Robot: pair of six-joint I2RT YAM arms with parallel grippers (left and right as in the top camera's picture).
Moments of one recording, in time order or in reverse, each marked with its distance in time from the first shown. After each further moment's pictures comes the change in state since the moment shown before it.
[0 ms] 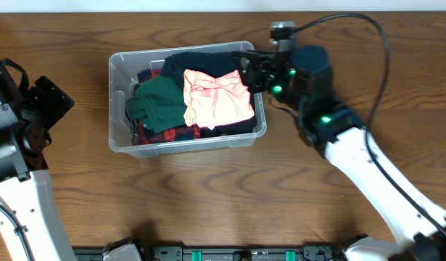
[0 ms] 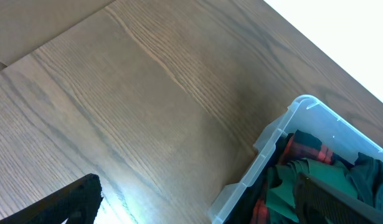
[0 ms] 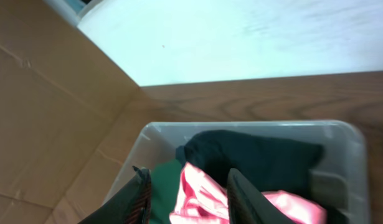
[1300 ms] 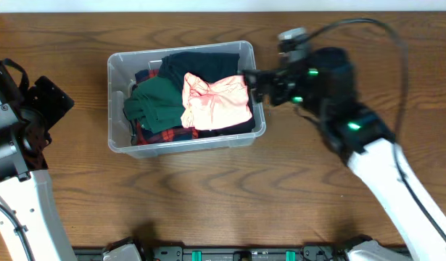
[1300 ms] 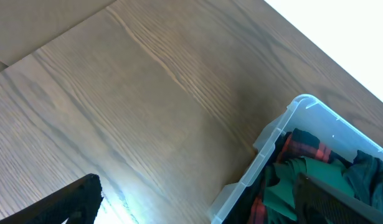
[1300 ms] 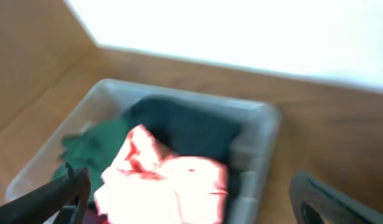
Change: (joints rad) left arm 0.000 0.000 0.000 0.000 -0.003 0.000; right arm -0.101 -0.161 0.003 -0.295 0.010 -0.350
